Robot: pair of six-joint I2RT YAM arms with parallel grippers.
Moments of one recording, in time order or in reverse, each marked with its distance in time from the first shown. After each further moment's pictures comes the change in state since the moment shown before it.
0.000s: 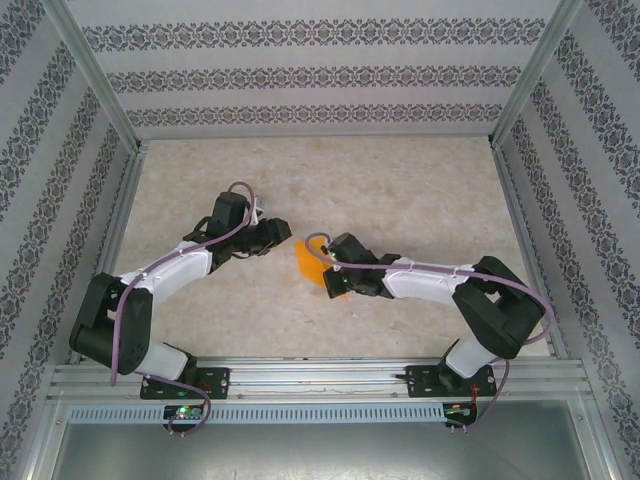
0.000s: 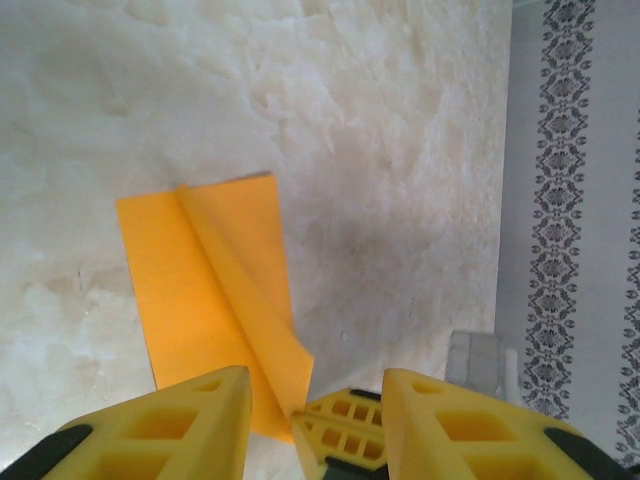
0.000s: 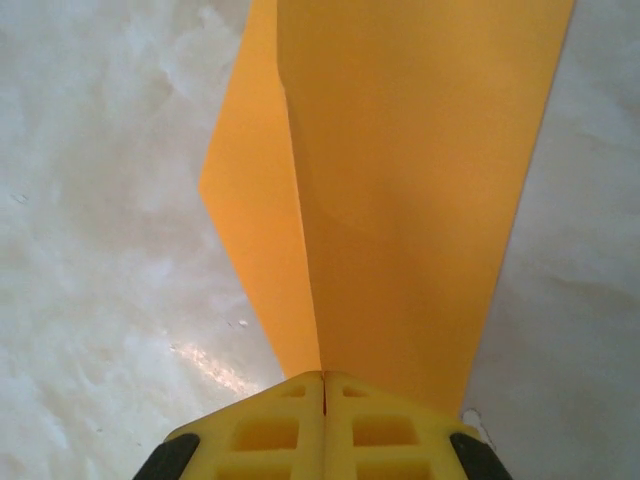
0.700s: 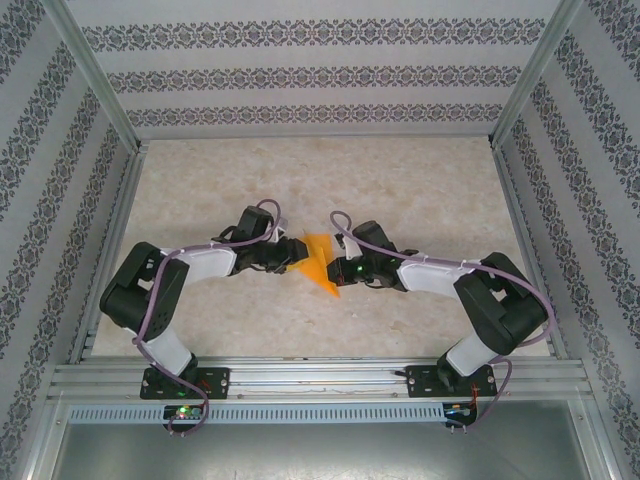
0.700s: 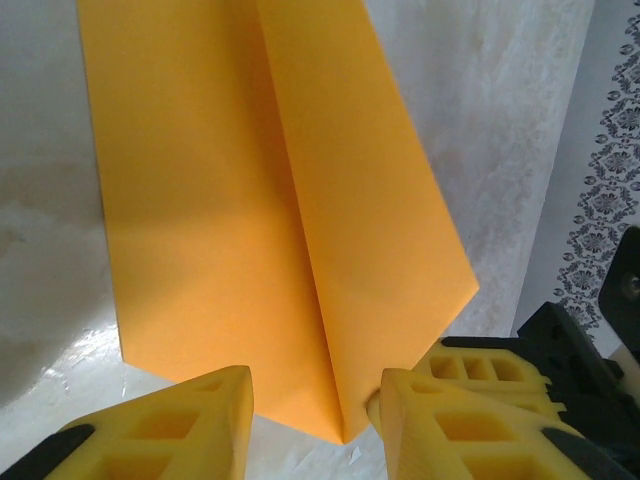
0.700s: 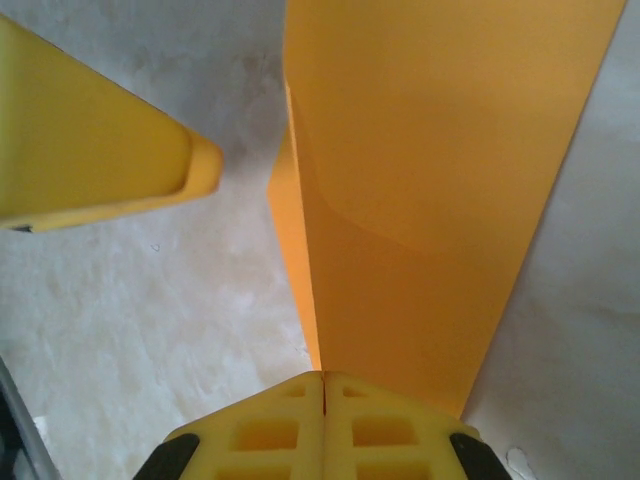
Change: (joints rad) left arm -0.098 0.233 -0.014 0.123 0.078 -0.055; right arm -0.175 0.008 -0.075 0.189 -0.359 0.114
